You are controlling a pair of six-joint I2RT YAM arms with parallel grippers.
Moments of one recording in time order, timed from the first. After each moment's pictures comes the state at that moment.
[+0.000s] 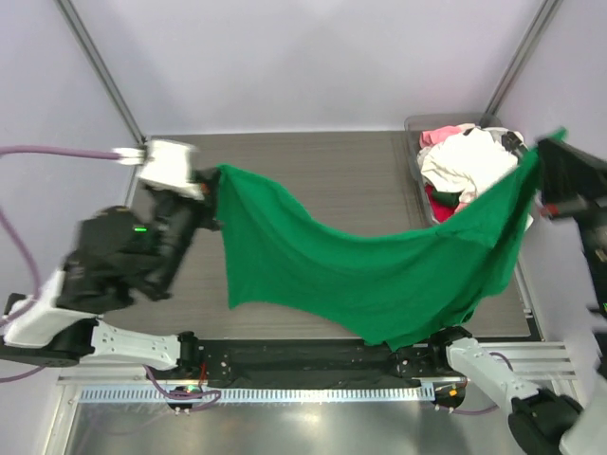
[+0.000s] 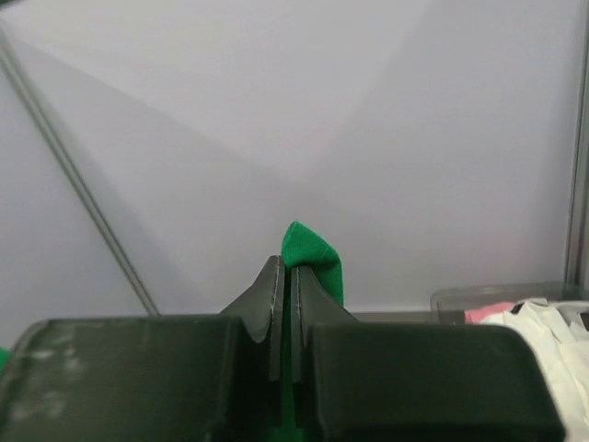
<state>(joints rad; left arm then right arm) -1.47 1.00 1.76 -0.63 -1.14 0.07 0.29 0.80 1.98 -0.74 0.12 0.23</state>
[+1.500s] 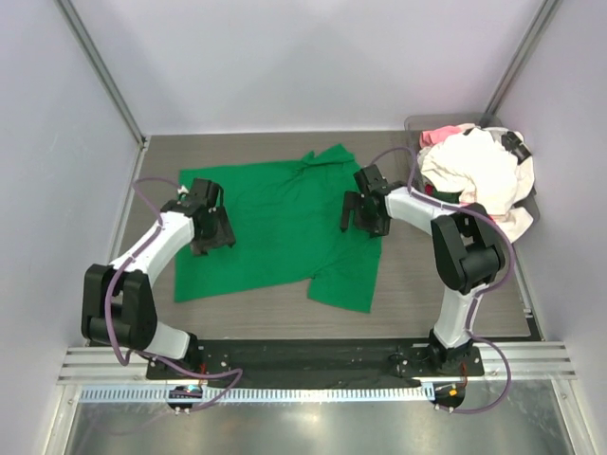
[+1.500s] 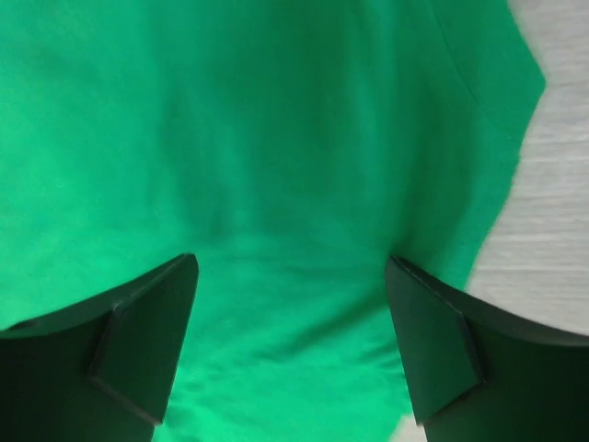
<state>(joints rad) -0.20 1.45 1.05 -0.75 -0.14 -0.53 0.40 1.88 1.27 -0.52 0.03 0.53</state>
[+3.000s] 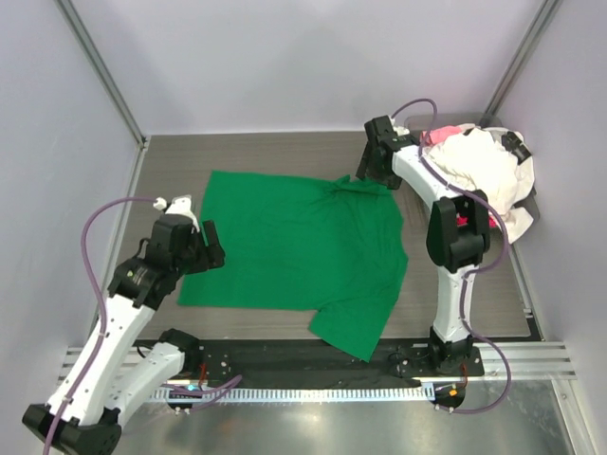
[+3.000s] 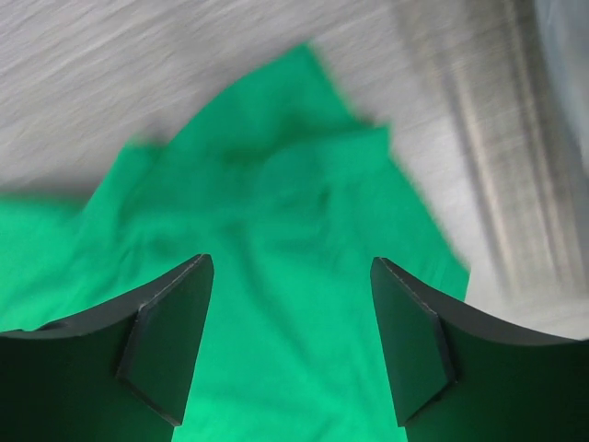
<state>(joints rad) -0.36 0.79 0.93 -0.89 -0.17 -0.45 0.30 2.04 1.78 -0.77 0.30 0.60</state>
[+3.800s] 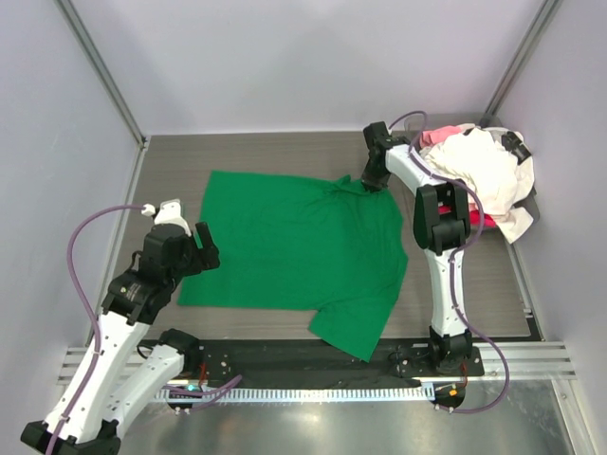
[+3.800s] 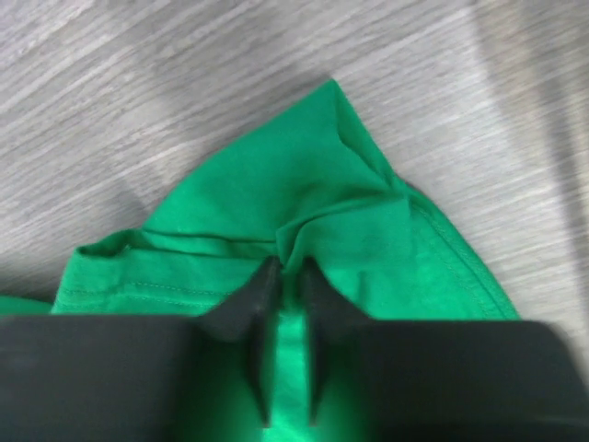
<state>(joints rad) -0.36 0.67 0.85 -0.84 -0.27 -0.44 0.25 2.33 1.98 -0.79 0.18 0.65</state>
